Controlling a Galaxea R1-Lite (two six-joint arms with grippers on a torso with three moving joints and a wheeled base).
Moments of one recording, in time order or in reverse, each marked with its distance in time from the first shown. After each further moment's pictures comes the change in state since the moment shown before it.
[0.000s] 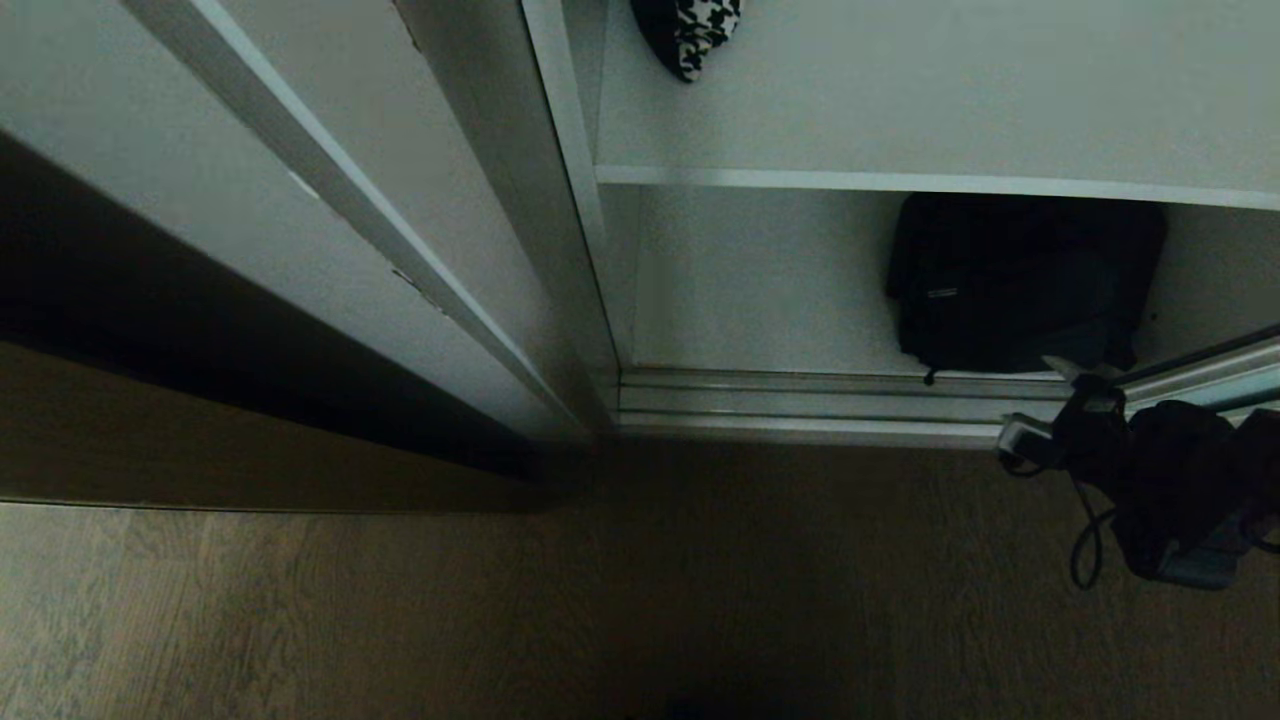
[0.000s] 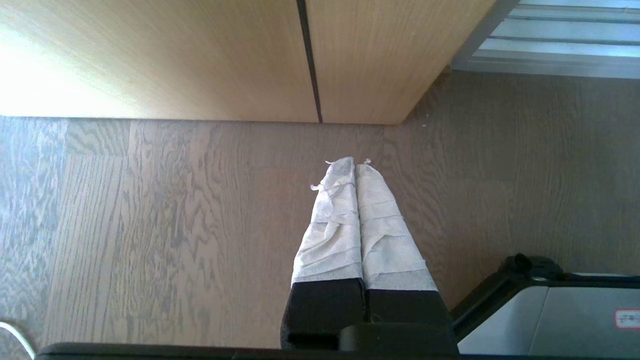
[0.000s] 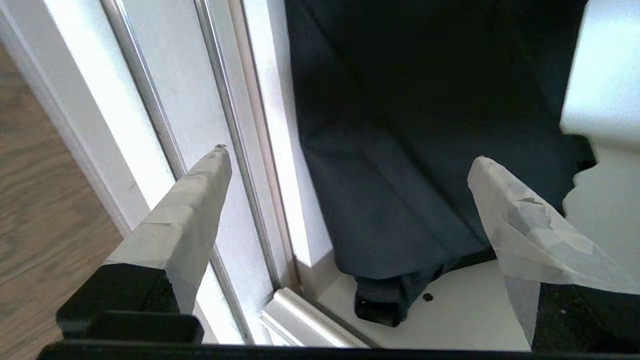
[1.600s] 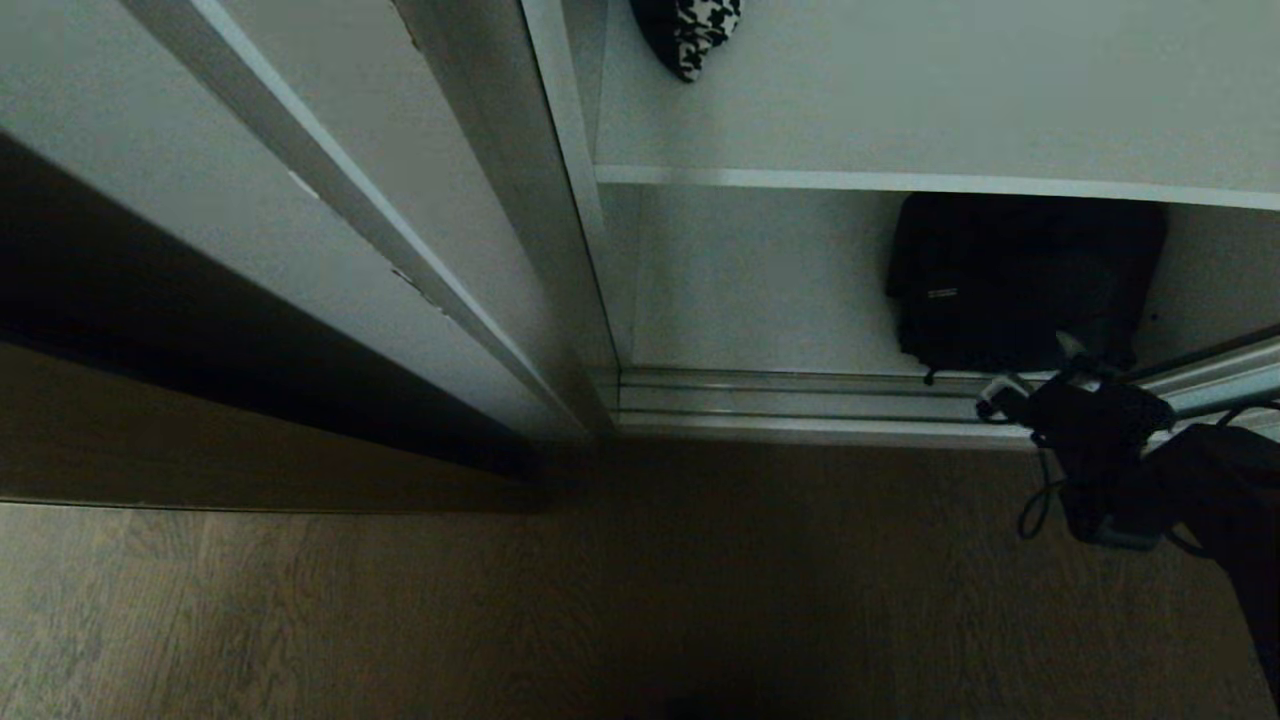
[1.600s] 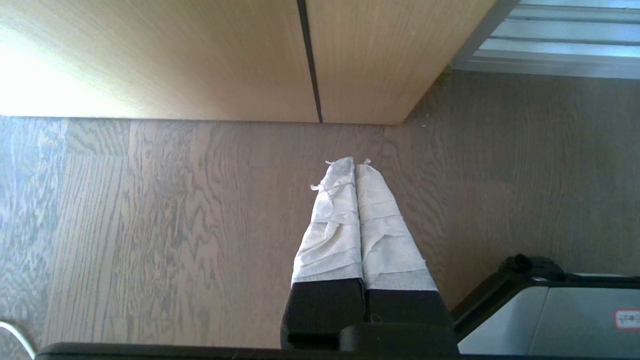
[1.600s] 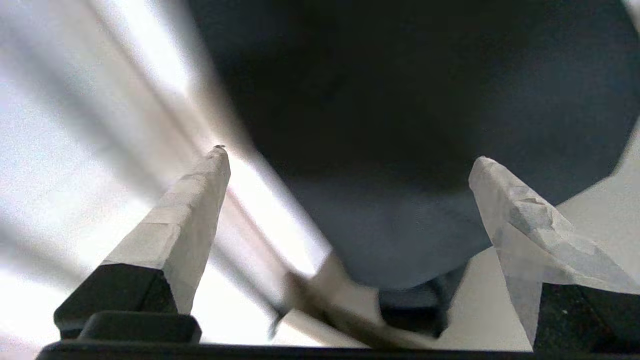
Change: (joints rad) left arm 0.000 0.000 0.000 0.000 0.000 0.000; right arm 0.040 0.225 -0.498 0.099 -0.280 0.209
